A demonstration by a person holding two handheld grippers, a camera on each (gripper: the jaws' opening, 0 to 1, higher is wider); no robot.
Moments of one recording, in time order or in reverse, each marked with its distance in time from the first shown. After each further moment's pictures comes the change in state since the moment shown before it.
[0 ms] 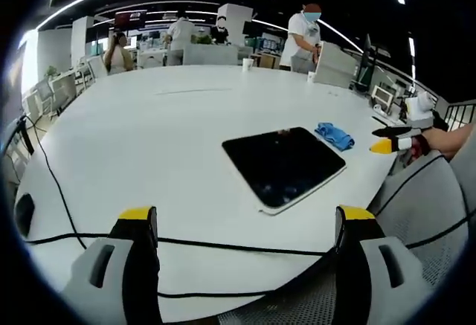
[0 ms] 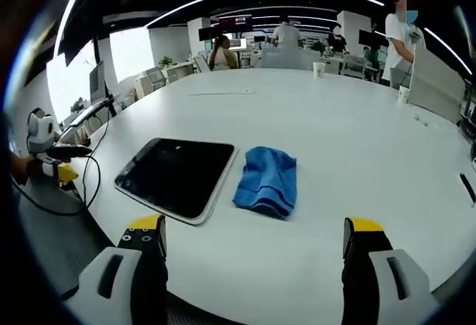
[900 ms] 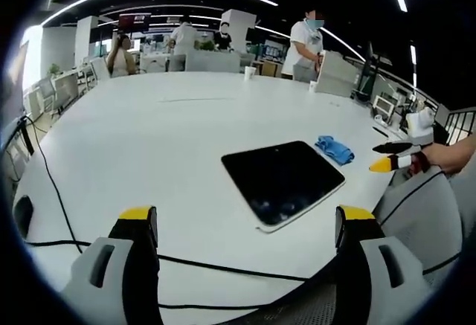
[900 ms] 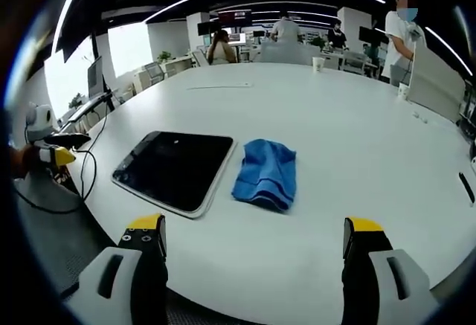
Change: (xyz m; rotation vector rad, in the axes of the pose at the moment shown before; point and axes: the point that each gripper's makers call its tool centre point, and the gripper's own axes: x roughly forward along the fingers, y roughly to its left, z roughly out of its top) left arm 0.005 -0.005 0.017 -0.017 -0.033 -0.002; right arm 0.000 -0.001 -0.008 -0.009 0.037 -0.009
